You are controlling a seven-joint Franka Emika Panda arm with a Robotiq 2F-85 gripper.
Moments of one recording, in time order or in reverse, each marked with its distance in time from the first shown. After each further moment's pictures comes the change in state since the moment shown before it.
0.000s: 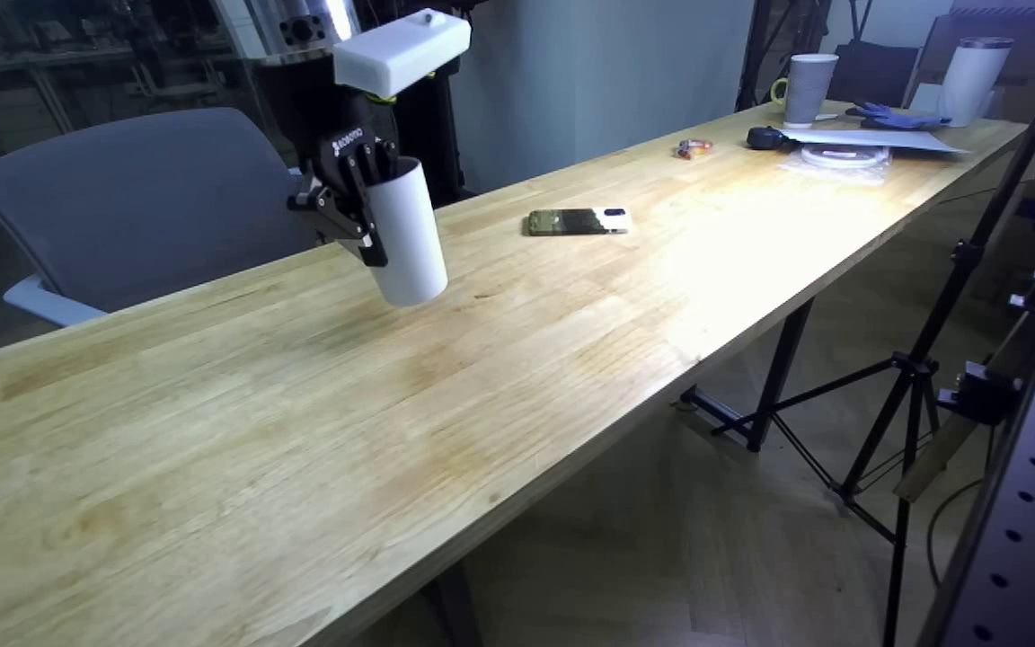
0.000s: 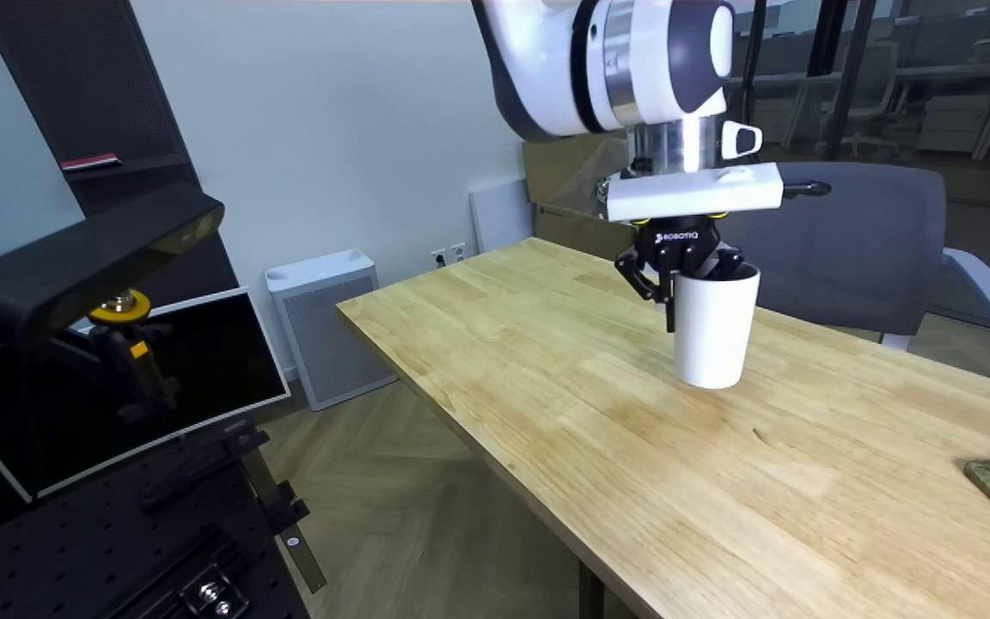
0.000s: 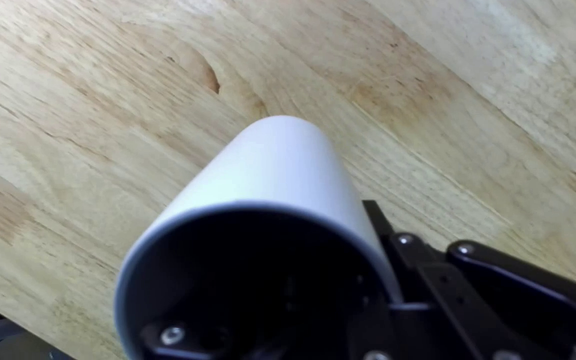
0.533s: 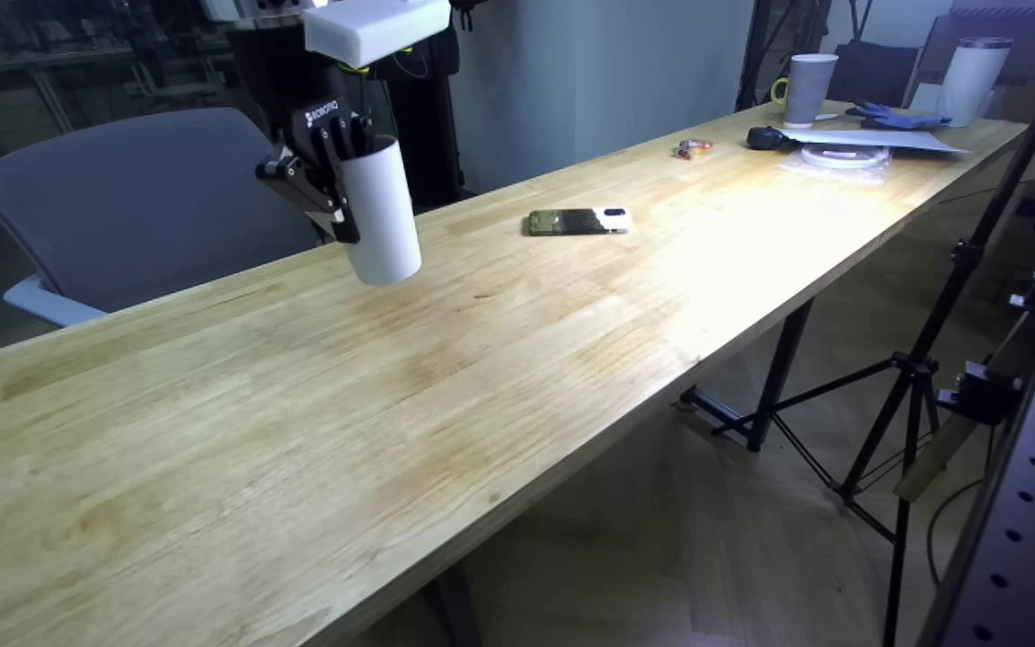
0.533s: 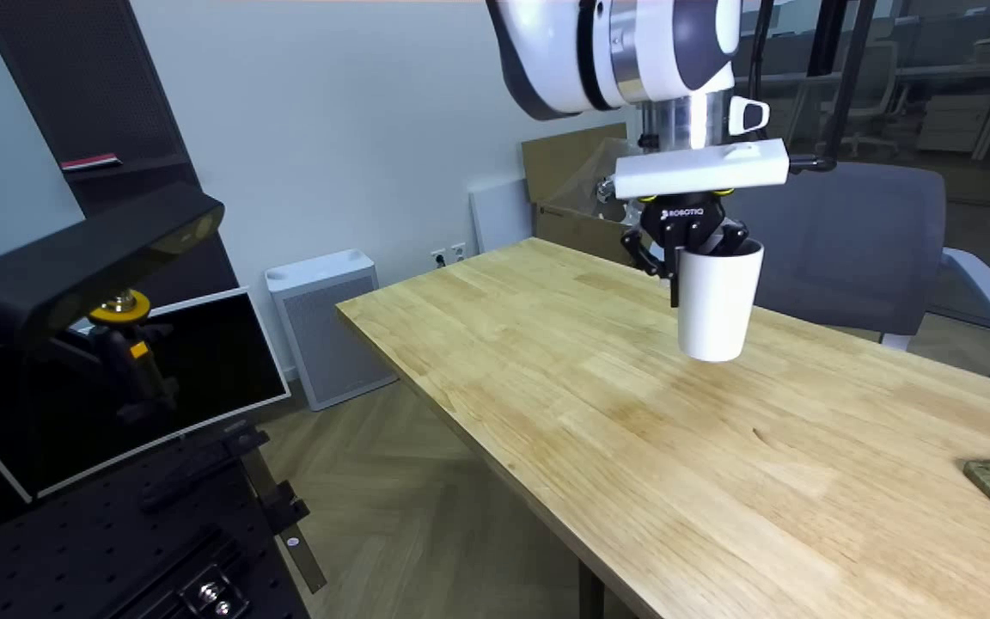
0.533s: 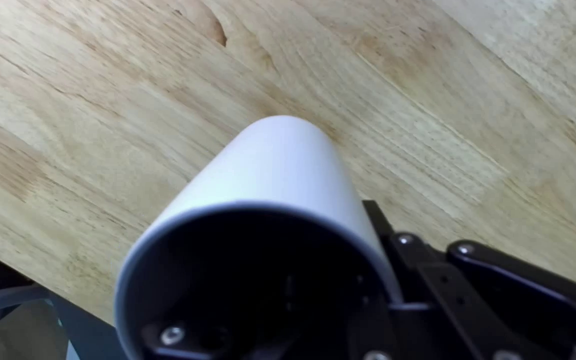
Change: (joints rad) arm -0.017 -0.005 0.025 0.046 0.037 -0.008 -0.027
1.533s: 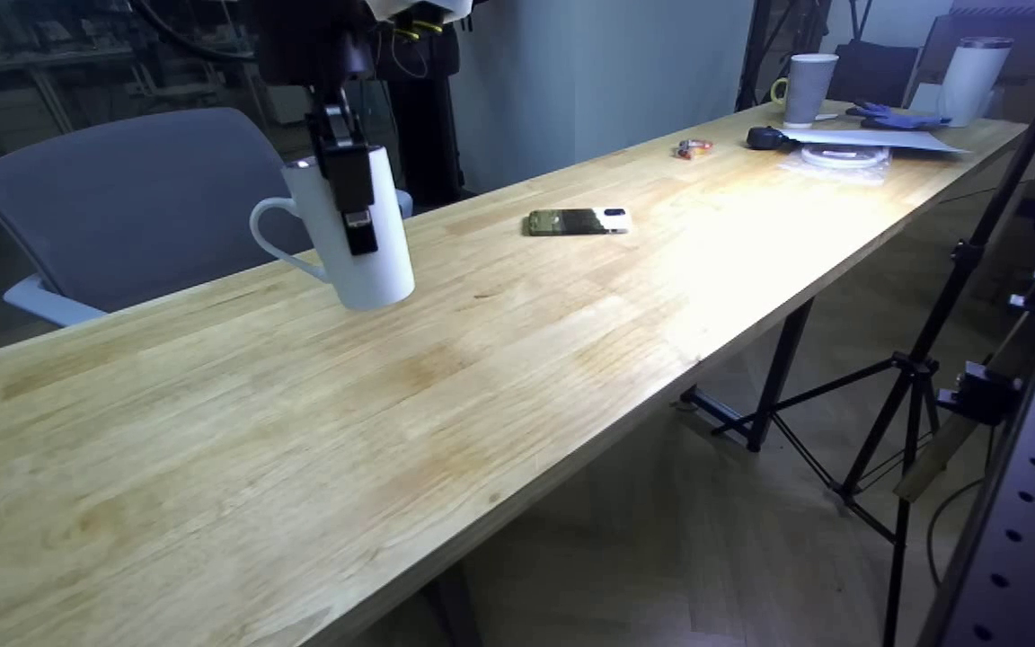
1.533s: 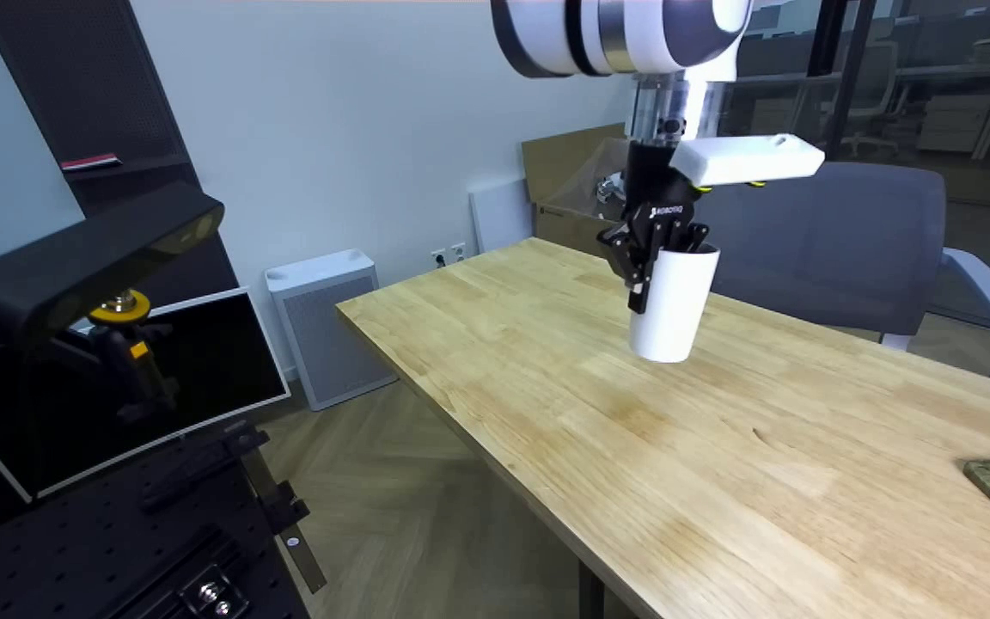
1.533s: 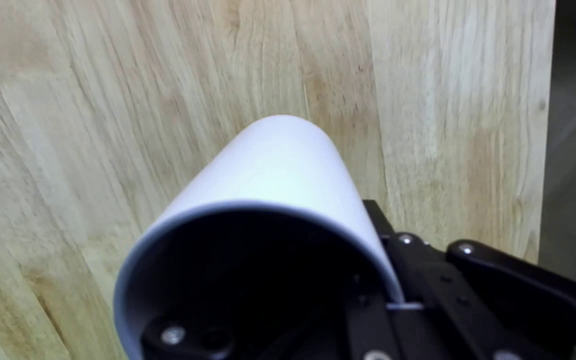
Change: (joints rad) arm -0.198 -0.083 0.198 -0.099 0.094 -0.127 -0.839
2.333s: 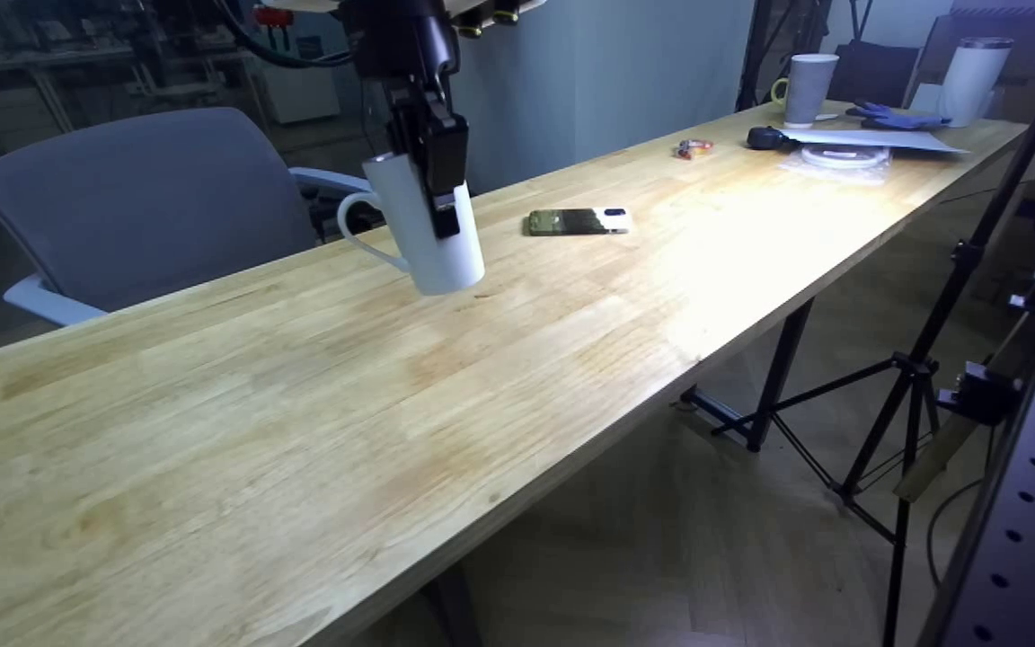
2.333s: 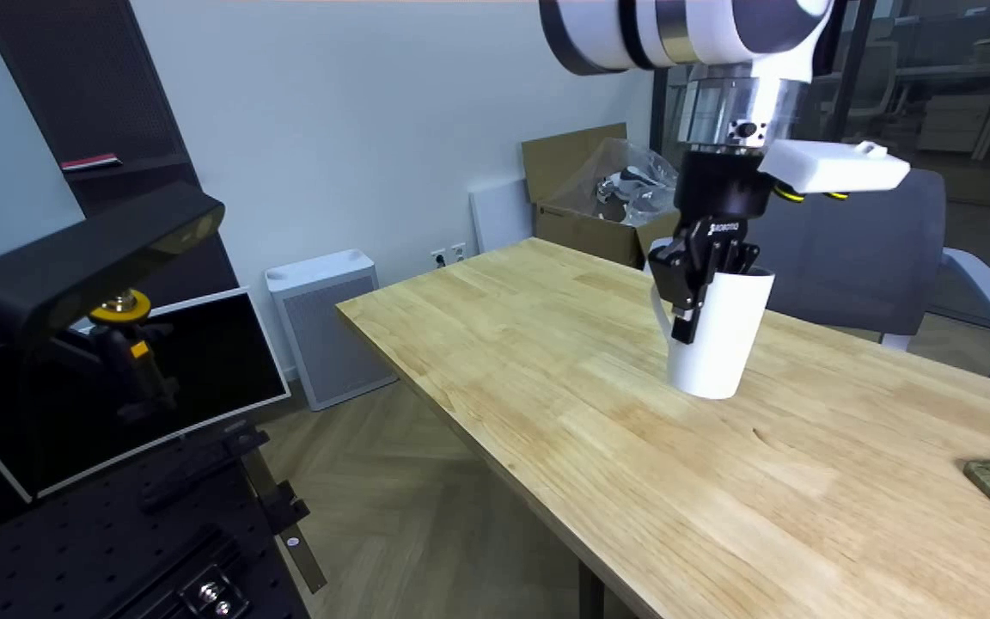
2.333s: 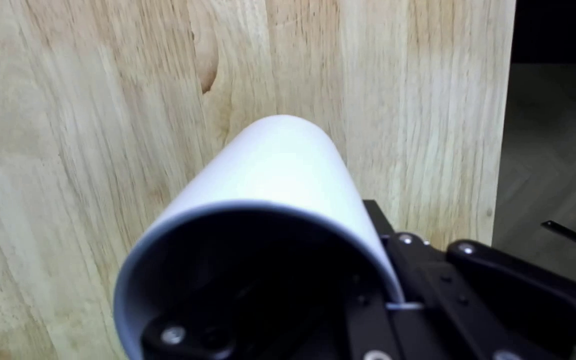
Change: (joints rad) arm -0.004 -0.019 -0.100 -0.007 0.023 -0.084 -0.212
